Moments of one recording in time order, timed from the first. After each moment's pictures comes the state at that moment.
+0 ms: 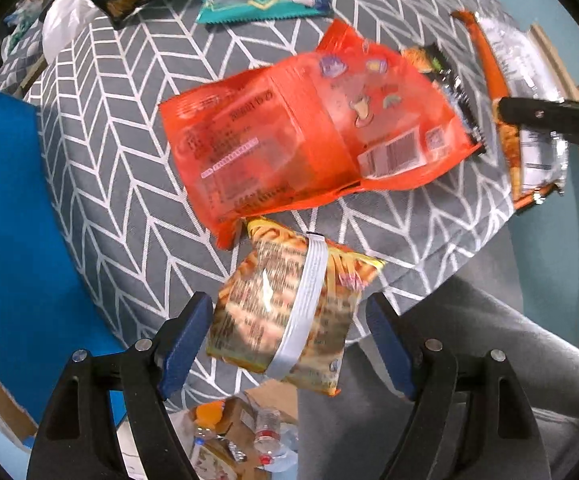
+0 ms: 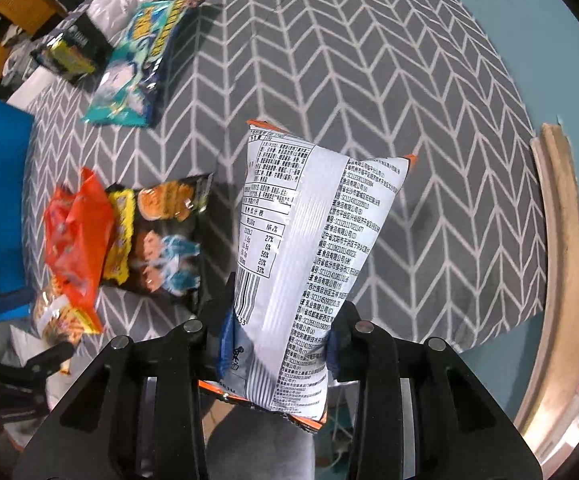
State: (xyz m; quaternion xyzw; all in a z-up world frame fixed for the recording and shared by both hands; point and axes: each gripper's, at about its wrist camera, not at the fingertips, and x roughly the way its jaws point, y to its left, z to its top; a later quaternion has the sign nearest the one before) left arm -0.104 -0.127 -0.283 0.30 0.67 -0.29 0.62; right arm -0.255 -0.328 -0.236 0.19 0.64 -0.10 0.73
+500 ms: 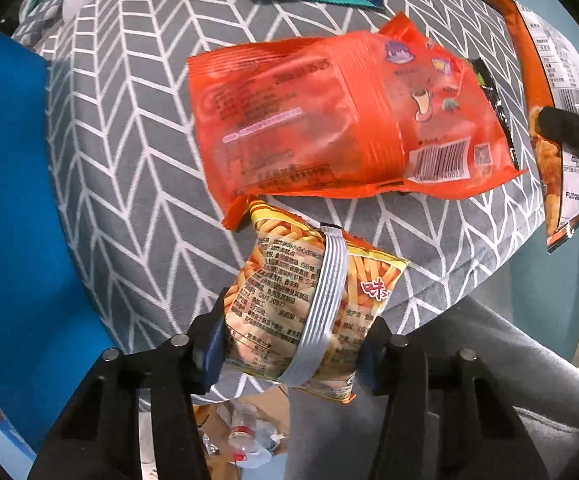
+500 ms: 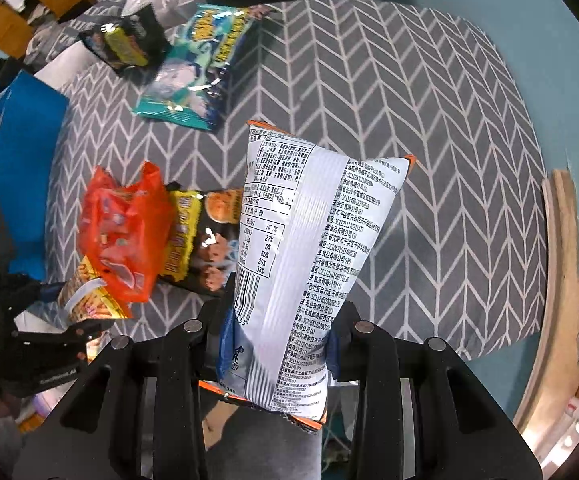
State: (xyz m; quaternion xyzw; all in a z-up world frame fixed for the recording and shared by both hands) left arm -0.088 -0.097 -0.304 0.25 0.69 -0.25 0.63; right arm -0.201 -0.311 -0.213 0.16 0.64 -0.06 0.75
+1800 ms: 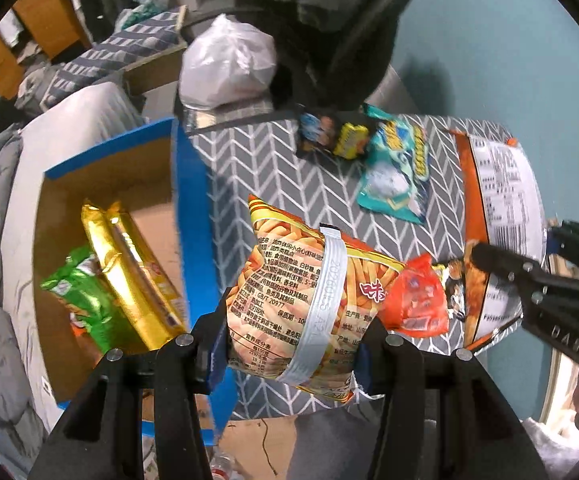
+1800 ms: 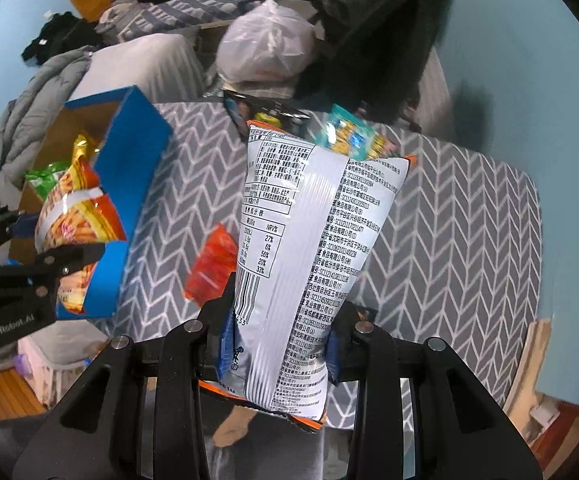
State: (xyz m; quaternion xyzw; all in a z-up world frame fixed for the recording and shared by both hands) left arm -0.011 -0.058 -0.132 0.14 0.60 -0.18 0.77; right arm -0.120 -0.237 -0.117 0.07 0.59 0.04 0.80
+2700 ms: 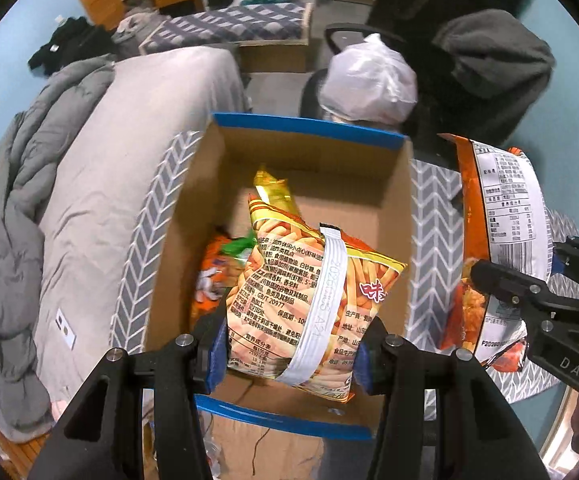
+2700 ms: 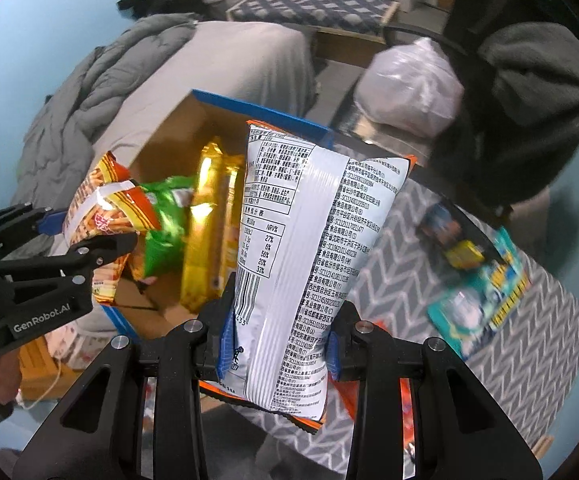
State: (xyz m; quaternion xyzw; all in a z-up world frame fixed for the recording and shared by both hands) left arm 0.037 0.102 -0.116 0.06 0.60 -0.02 0.80; right arm -0.027 -0.075 -0.098 0.00 0.57 0.21 0.80
